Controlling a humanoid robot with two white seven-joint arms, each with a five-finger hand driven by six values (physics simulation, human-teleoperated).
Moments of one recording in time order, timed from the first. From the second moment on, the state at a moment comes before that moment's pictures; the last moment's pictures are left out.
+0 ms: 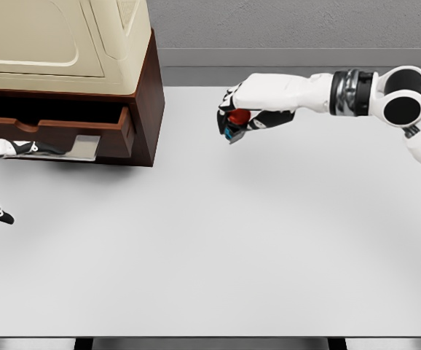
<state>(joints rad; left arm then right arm) -0.66 1.44 -0.85 -1.77 0.61 -0.22 -0.61 -1.00 -0.61 0.90 -1.42 0.12 -0.47 0.61</state>
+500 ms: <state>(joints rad) -0.65 1.45 -0.85 -1.77 0.63 -0.23 -0.61 -1.04 -0.59 0.91 -1.43 0.08 -0.46 0.61</state>
